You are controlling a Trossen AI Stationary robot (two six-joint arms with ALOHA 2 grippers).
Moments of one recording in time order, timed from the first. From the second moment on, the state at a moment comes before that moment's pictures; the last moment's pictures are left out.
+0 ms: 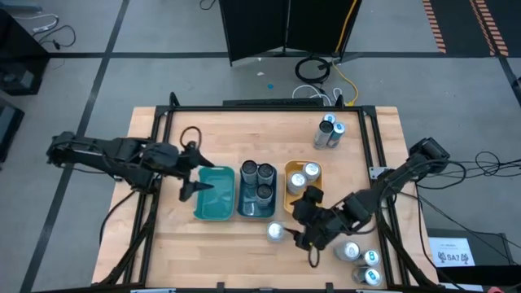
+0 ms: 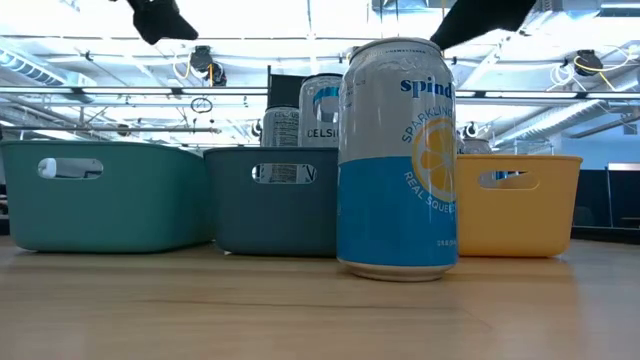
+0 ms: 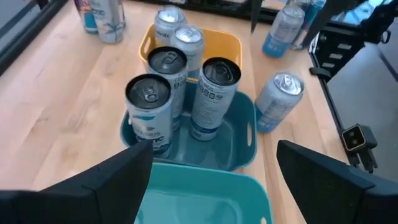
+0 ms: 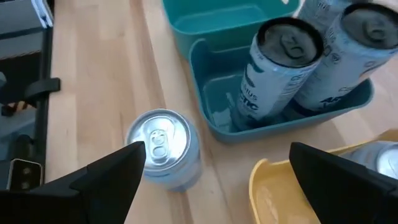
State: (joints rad) left arm -0.16 0.86 0.90 -0.63 -0.07 -0.23; right arm 0.58 1.57 1.25 -0.60 0.53 0.71
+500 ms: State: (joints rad) left arm -0.16 0.80 0.88 -0.66 -0.08 -0.22; right arm 0.52 1.75 1.25 -0.37 0.39 0.56
